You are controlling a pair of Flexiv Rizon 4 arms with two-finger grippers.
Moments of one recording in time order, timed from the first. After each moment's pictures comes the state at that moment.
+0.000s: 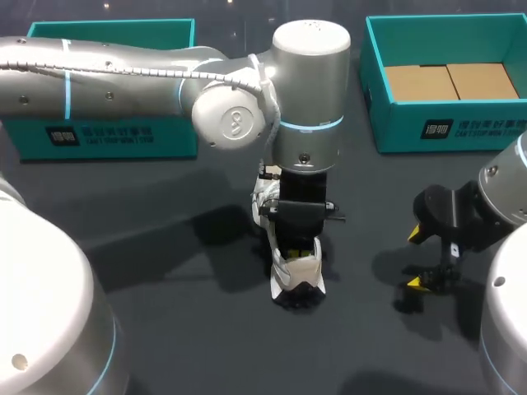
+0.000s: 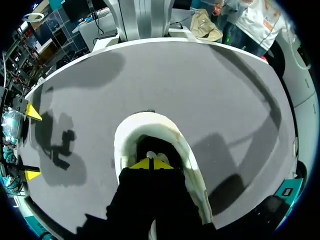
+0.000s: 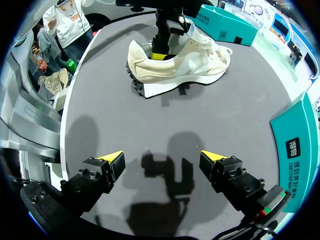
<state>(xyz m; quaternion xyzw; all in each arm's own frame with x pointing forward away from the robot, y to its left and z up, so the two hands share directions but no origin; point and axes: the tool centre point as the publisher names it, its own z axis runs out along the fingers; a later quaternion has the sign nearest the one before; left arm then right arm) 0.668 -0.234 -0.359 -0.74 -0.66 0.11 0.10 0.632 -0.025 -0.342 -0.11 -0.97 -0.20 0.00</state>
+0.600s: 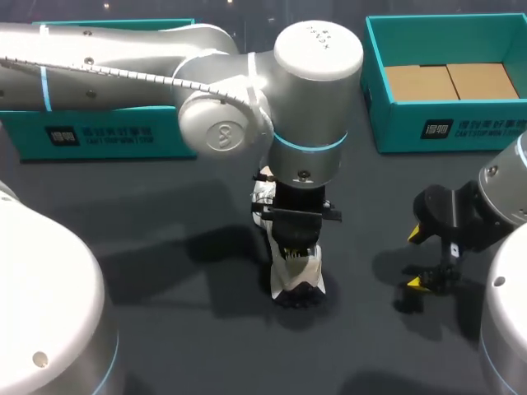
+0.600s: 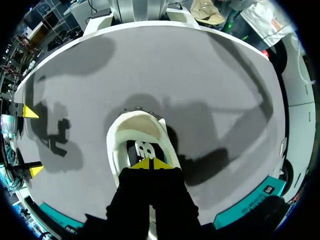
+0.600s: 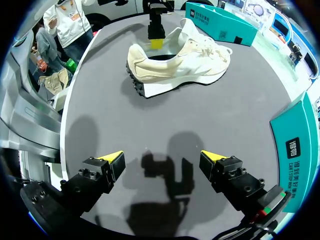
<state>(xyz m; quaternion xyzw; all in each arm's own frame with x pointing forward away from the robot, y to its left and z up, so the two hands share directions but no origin) 0.676 -0.220 -0.337 -0.74 -0.67 0.00 0.04 0.632 -0.025 -0.342 -0.11 -0.97 -0.20 0.00</state>
